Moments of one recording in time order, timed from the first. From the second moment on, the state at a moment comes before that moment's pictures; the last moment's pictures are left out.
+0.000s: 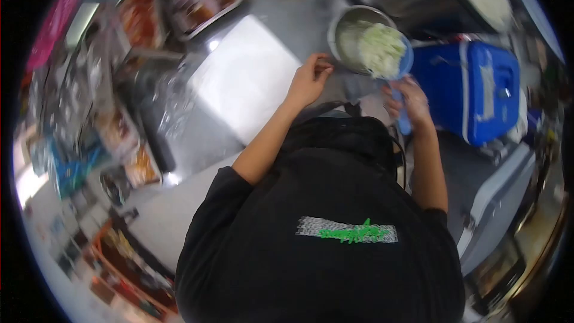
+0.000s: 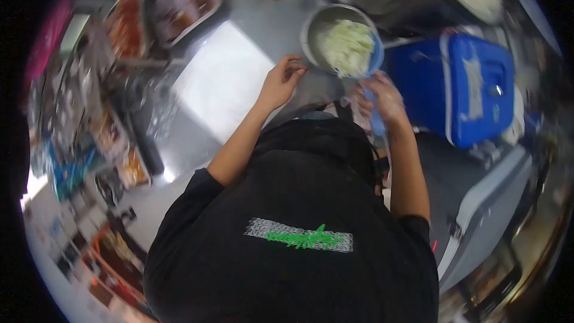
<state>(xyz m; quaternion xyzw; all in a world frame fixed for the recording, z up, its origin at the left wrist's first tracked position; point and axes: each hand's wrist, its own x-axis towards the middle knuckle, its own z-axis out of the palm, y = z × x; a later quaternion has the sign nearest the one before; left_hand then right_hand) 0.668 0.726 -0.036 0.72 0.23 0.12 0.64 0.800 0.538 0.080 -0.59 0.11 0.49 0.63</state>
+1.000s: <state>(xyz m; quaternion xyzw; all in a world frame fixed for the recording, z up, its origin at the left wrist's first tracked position) 0.478 0.888 -0.097 0.84 0.45 0.29 0.08 0.701 0.753 -0.010 -0.58 -0.74 0.34 -0.07</state>
